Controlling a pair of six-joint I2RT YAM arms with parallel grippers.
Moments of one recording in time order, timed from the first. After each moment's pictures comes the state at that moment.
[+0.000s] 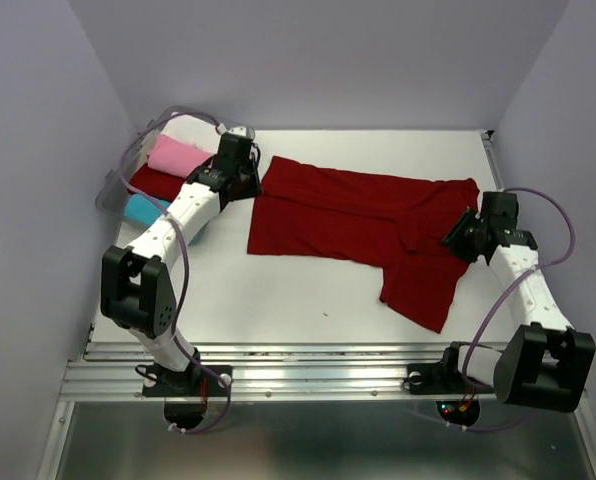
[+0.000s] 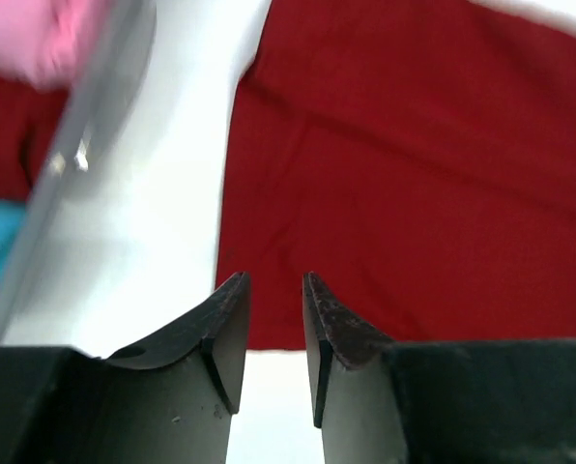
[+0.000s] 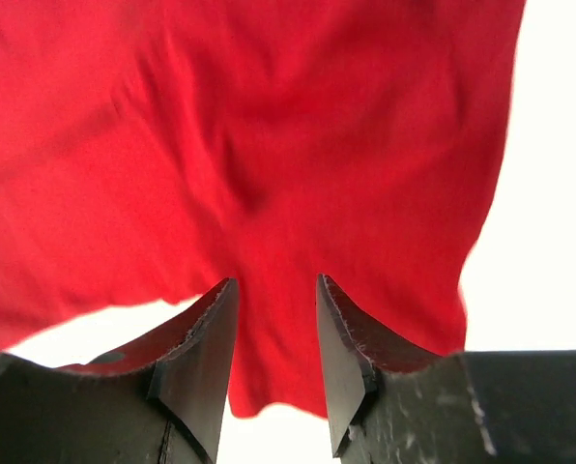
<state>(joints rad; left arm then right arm) -0.38 1.65 1.47 -0.53 -0.16 -0.42 -0.18 1.21 0.90 -0.58 -0.10 0.53</state>
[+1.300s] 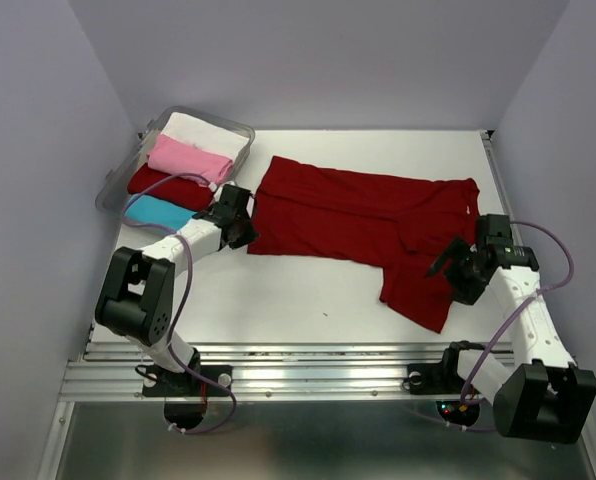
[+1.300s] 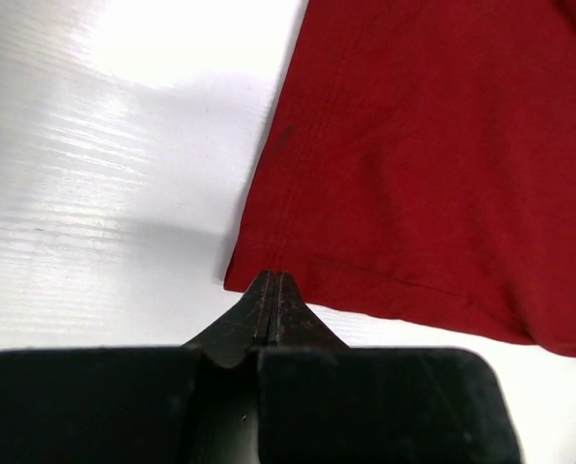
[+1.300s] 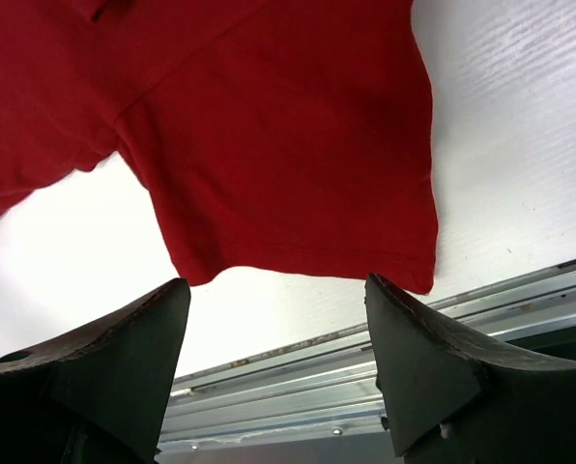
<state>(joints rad) -0.37 1.61 0.94 -0.30 -0.13 -0.67 -0.13 1.00 0.79 -0.97 -0.14 0.63</state>
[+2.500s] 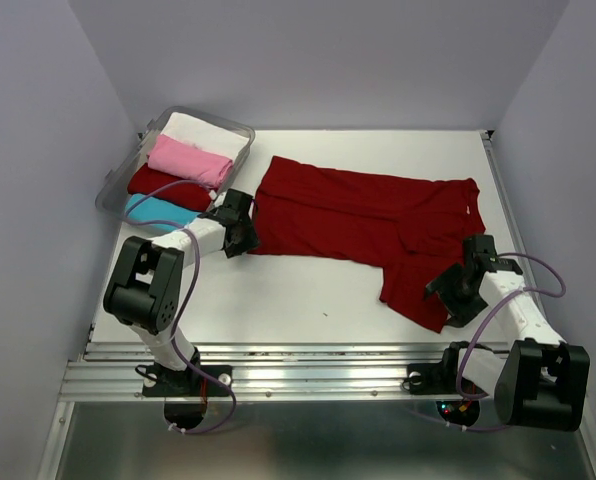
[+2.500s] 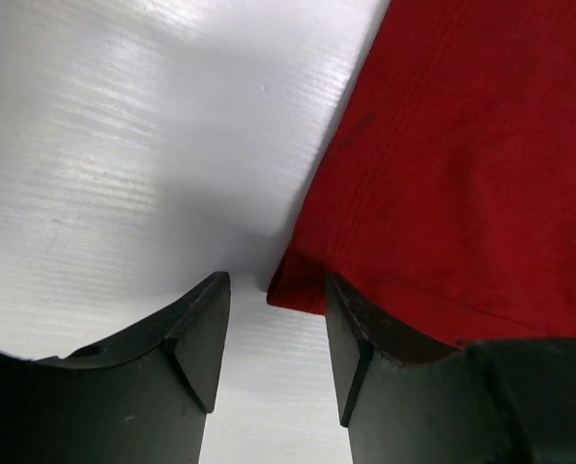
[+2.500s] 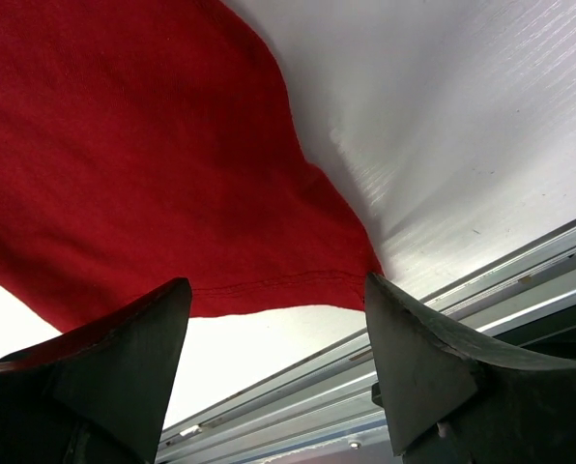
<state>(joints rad) -0.36 1.66 0.94 -0.33 -0.16 -0.69 -0.13 1.08 0.59 -0.90 -0.01 0.84</state>
